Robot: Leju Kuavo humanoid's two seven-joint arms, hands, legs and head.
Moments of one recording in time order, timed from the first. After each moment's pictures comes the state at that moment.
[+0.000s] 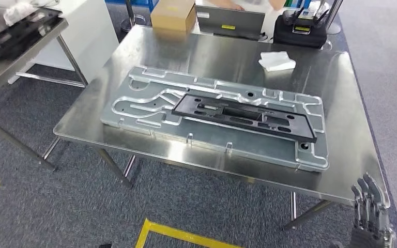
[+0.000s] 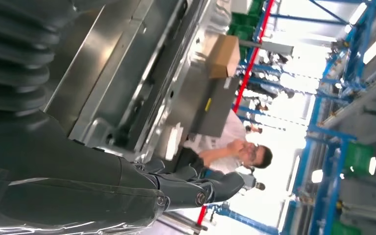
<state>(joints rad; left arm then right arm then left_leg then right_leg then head) -0.01 -0.13 0.51 -0.18 -0.27 0.09 -0.30 0.37 0.18 -0.17 -2.16 0.15 0.11 -0.49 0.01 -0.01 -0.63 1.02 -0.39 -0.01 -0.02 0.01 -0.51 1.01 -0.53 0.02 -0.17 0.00</state>
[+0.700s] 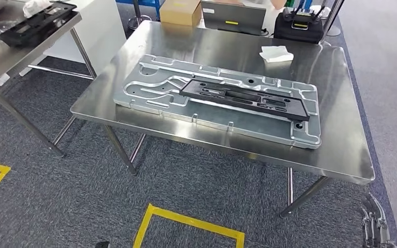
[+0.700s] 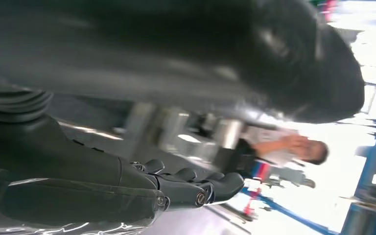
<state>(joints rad) -0.02 -0.12 0.54 -0.18 -0.27 0.07 -0.30 0.39 0.24 -0.38 -2.04 0.25 0.21 -0.48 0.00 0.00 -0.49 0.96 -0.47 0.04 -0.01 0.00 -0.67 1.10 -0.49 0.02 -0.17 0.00</state>
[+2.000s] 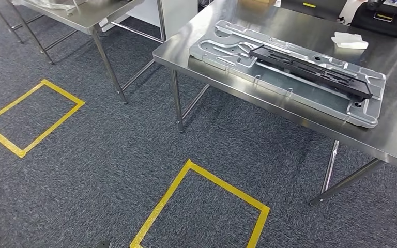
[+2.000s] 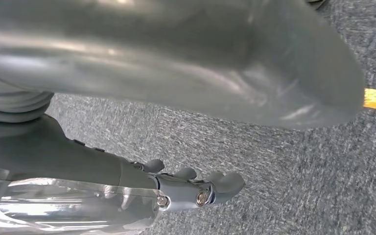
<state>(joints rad) -0.02 -0.13 0.59 -0.18 -0.34 0.09 -0.30 0.01 0.11 -1.21 -0.35 0.97 -0.02 -0.17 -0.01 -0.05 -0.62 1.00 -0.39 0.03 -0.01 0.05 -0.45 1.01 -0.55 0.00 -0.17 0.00</state>
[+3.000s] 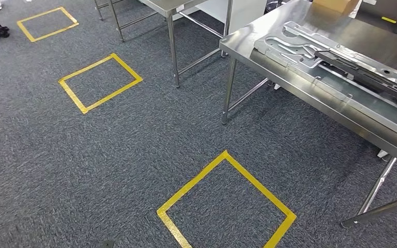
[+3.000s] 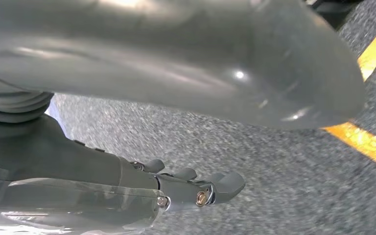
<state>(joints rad) -0.02 -0.14 0.56 -0.18 -0.42 0.24 -0.28 -0.02 0.10 -1.22 -0.24 1.05 0.00 -0.13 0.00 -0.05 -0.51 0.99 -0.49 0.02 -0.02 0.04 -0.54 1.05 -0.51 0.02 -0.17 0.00</state>
